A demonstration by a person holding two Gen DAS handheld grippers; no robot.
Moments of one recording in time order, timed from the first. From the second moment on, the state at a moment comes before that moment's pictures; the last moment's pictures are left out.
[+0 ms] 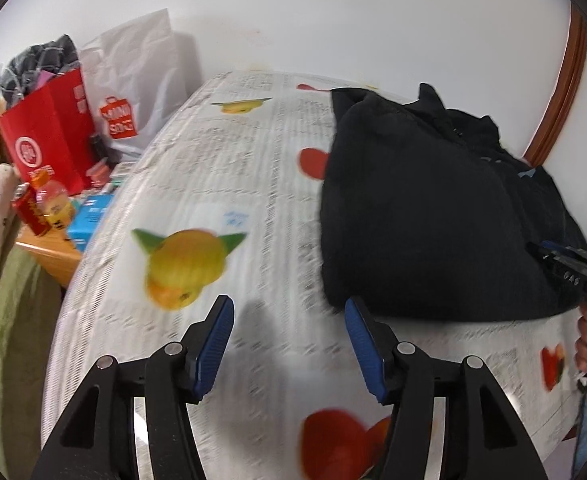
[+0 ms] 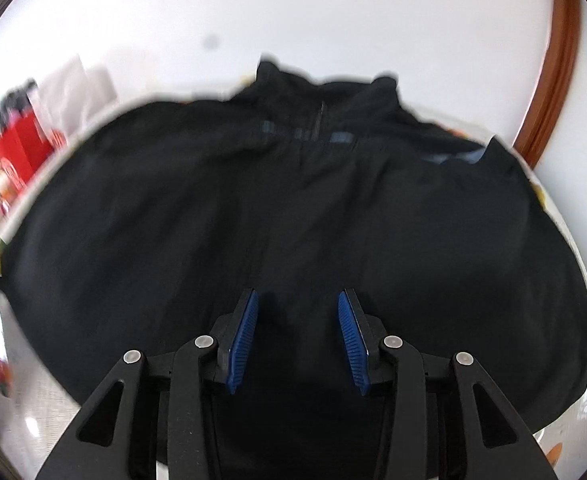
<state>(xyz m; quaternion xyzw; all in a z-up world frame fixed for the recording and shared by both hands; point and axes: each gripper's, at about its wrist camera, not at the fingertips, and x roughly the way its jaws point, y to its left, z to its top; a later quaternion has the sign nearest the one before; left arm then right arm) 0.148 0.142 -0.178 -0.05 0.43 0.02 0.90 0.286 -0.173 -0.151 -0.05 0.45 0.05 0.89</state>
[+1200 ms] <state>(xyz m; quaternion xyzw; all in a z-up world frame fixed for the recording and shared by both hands) 0.110 0.208 -0.185 -0.10 0.43 0.03 0.89 0.210 0.018 -0.127 -0.16 0.41 0.27 0.86</state>
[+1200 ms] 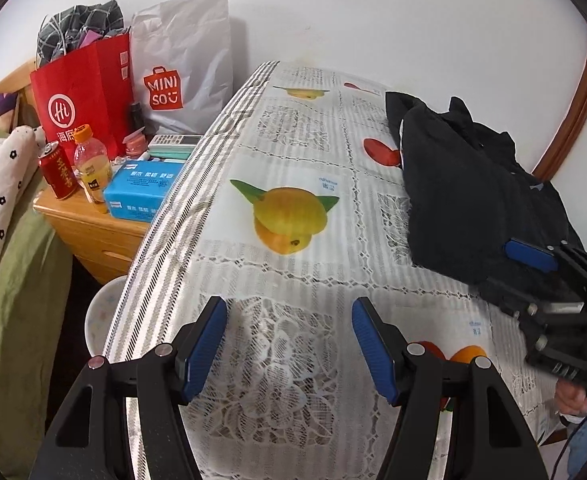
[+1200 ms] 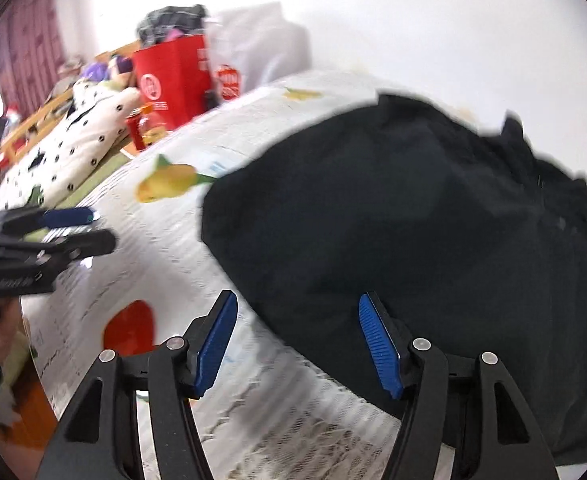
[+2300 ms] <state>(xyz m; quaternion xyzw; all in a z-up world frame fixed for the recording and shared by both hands) 0.125 0.161 -0.165 -0.07 0.42 -0.02 0.91 0.266 -0.090 -0.028 0.06 0.30 0.16 0.94</state>
